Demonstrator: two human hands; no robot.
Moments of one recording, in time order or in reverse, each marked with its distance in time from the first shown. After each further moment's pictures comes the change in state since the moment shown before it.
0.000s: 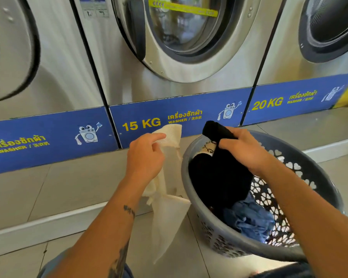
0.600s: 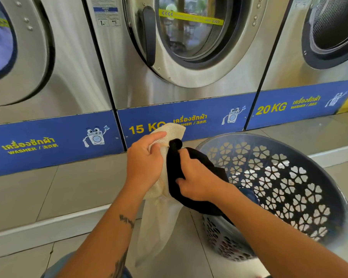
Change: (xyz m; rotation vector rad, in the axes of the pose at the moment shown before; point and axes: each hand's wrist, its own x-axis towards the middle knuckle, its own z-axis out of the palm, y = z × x) left_hand -0.016 0.000 -0.028 -0.268 0.109 -0.001; right_hand -0.007 0.004 0.113 -0.643 -0.240 -0.331
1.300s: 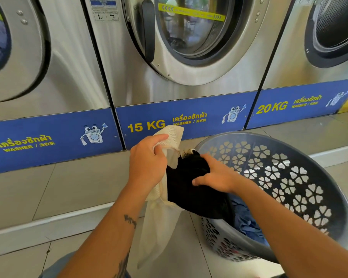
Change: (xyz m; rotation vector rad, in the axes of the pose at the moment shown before) left_hand 0.003 -0.008 0.012 0.128 -0.049 -0.018; right_hand 0.003 0.071 -0.013 0.286 -0.101 0.370
